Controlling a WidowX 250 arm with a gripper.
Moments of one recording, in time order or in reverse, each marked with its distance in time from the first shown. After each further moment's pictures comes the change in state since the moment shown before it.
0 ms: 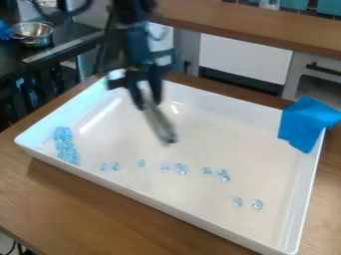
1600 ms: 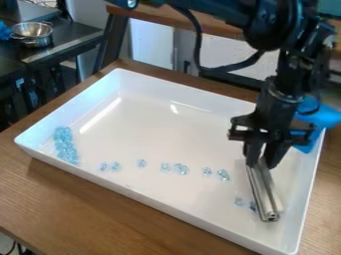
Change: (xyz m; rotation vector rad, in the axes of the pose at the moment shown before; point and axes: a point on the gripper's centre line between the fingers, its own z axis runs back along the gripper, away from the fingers) arm -0.112 -0.105 -0.077 0.205 -0.220 -0.395
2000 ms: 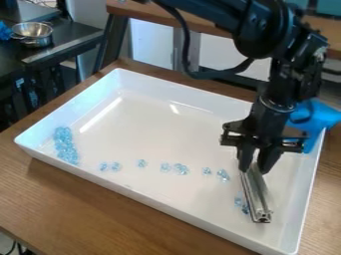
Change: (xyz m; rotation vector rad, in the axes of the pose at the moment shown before) arm -0.003 0.011 -0.004 0.006 -0.037 -0.043
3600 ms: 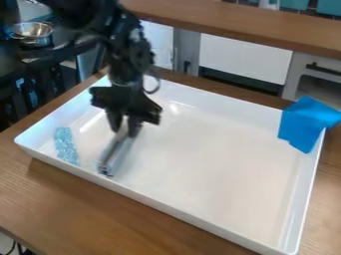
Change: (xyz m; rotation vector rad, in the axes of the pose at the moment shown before) arm 0.071 0.185 -0.017 0.031 -0.206 -0.226
